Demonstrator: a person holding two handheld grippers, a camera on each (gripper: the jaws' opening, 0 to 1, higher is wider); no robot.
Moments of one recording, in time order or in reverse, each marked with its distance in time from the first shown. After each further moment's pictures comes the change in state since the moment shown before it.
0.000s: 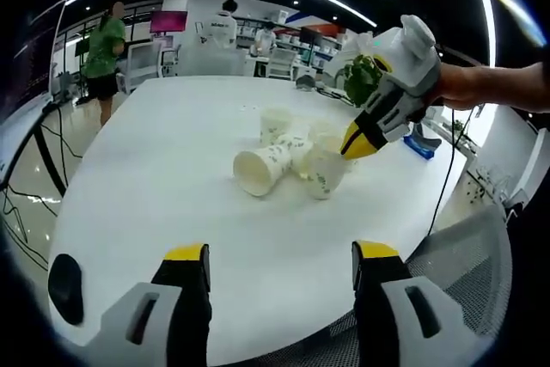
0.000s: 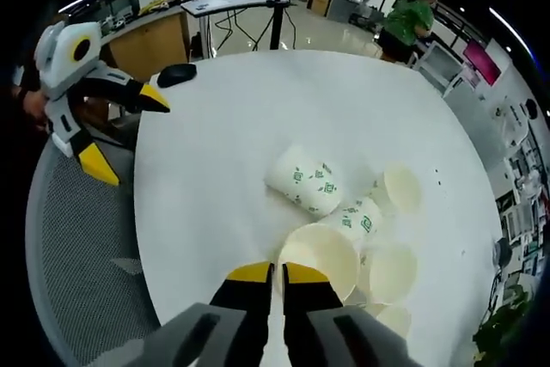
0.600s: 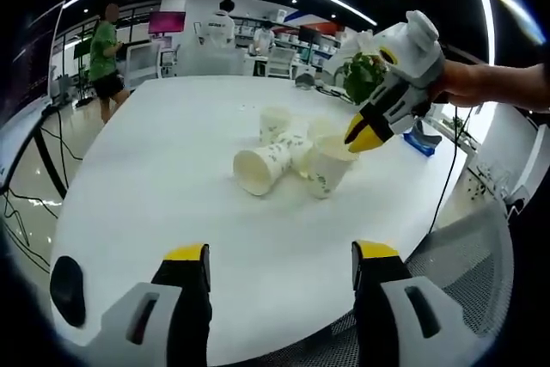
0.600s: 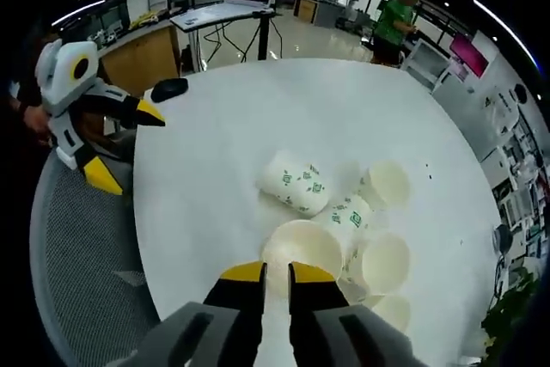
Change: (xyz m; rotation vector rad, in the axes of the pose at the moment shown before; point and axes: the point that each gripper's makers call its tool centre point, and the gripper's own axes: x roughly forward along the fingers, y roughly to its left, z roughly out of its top) left arm 0.001 0.001 -0.001 0.015 0.005 0.005; right arm -0.011 -0.008 -0.004 0.074 -0.055 -0.025
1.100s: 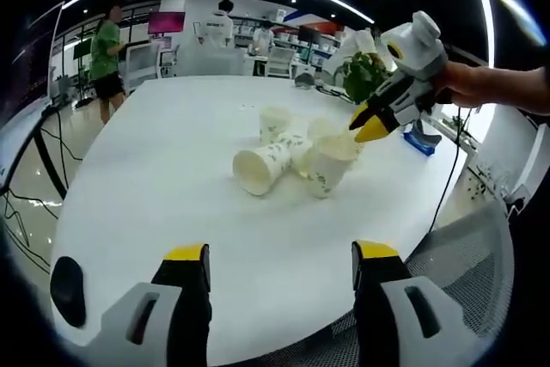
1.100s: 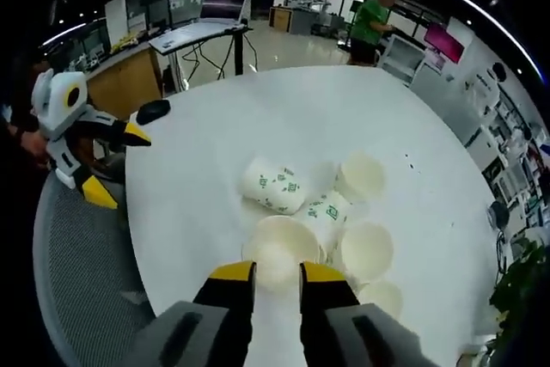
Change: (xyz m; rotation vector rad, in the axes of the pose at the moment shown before) left arm -0.002 -0.002 0.002 0.002 0.001 0.000; right arm -0.018 -0.018 -0.004 0.106 -0.079 -0.041
